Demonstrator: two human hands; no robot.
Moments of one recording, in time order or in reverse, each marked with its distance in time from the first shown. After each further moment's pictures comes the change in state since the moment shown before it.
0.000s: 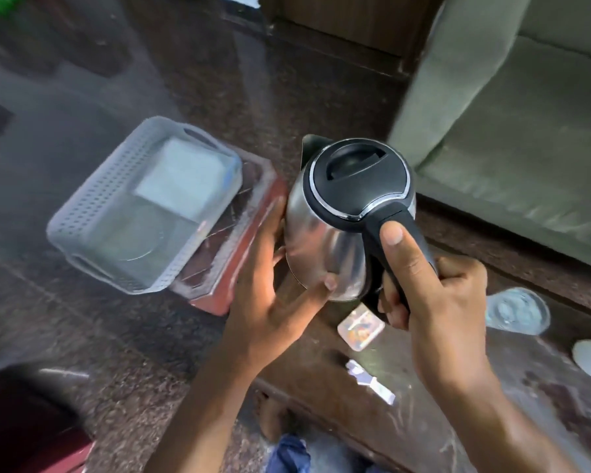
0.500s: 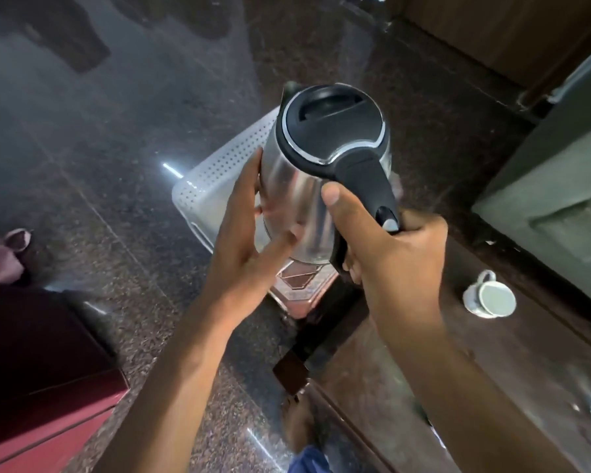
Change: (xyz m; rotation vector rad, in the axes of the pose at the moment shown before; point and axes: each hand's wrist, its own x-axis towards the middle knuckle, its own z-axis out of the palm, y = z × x) left_hand 0.016 -0.047 -0.213 0.088 0.280 0.041; right_hand 0.014 0.002 0.242 0.094 -0.261 -0.063
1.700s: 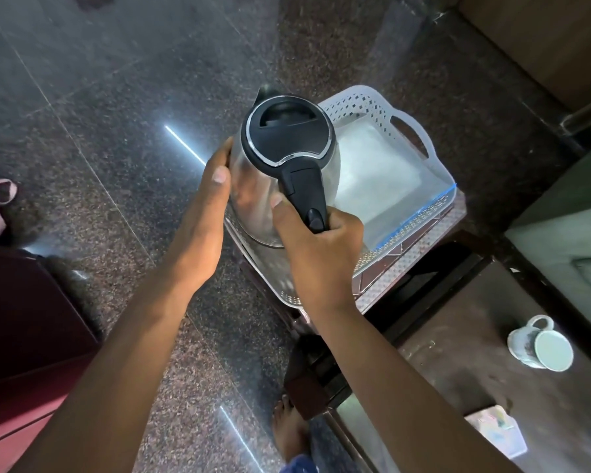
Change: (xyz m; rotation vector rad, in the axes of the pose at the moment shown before) left_hand 0.027 -0.094 -0.100 -0.044 0.084 -0.200; right_hand 0.034 0.114 0.139 -0.174 -0.096 0.060
